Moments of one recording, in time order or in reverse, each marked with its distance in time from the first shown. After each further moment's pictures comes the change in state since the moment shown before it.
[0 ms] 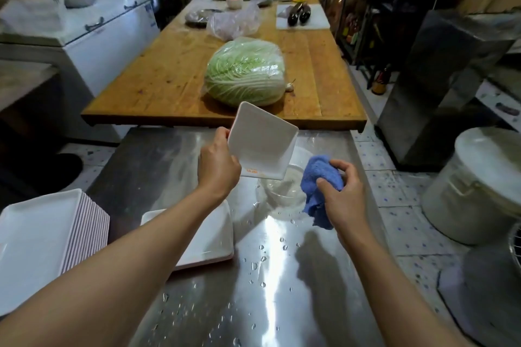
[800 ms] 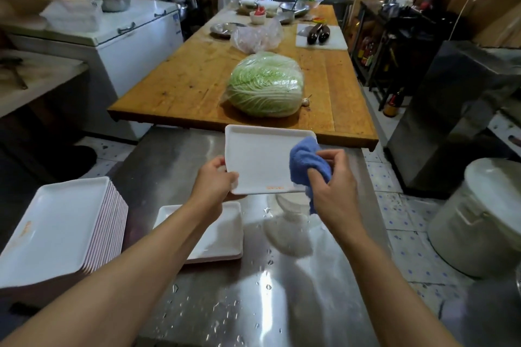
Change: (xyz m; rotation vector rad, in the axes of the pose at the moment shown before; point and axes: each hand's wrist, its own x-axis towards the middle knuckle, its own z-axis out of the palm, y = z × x) left_hand -0.035 -0.010 -0.050 -0.842 -0.221 -0.561; right_hand -0.021 -0.060 0.023 -0.123 -0.135 -0.284
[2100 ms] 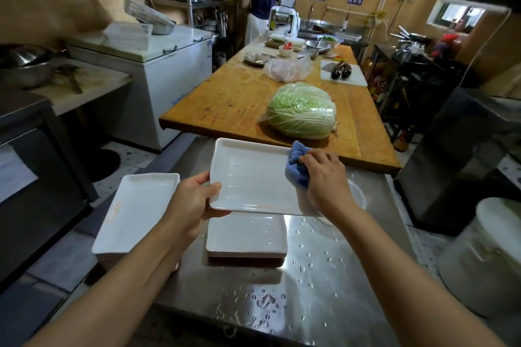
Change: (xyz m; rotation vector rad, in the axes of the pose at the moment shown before) left_hand -0.069 0.008 -0.168 -0.216 -0.065 0.082; right_hand -0.020 -0.075 0.084 -0.888 -0.213 -0.500
